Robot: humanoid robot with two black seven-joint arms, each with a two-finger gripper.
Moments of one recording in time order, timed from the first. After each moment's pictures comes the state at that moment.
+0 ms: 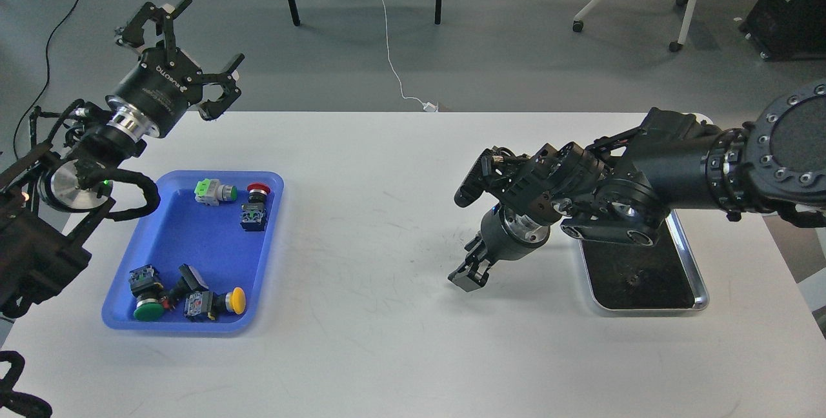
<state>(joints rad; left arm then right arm) -0.69 0.48 -0.87 -0.84 -0.04 -0.49 -0.14 1.52 -0.01 -0.89 0.99 -1.18 0.25 0.39</state>
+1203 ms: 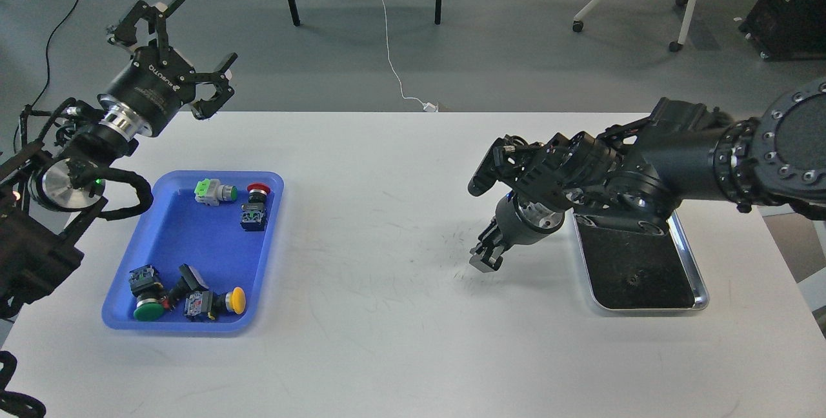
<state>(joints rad) -0.69 0.50 -0.87 -0.84 -0.04 -0.49 -0.14 1.58 -0.08 -0.90 0.98 -1.20 0.25 0.39</state>
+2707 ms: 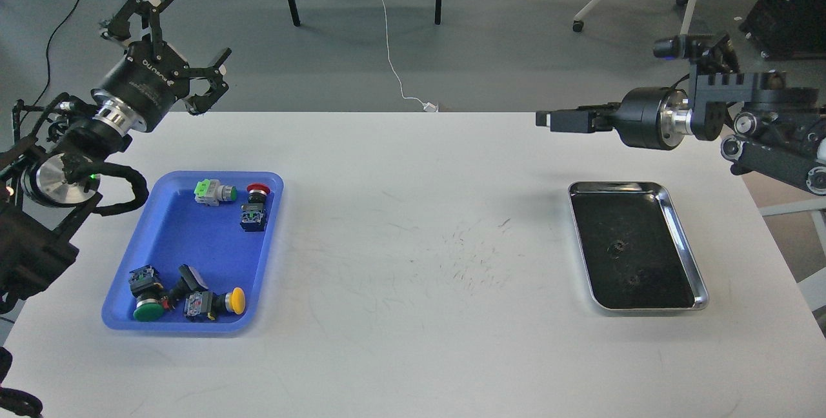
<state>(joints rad) -0.71 0.51 -0.86 -0.83 -0.04 -0.47 -0.14 1.33 -0.62 -0.20 0.98 -0.94 0.17 0.39</state>
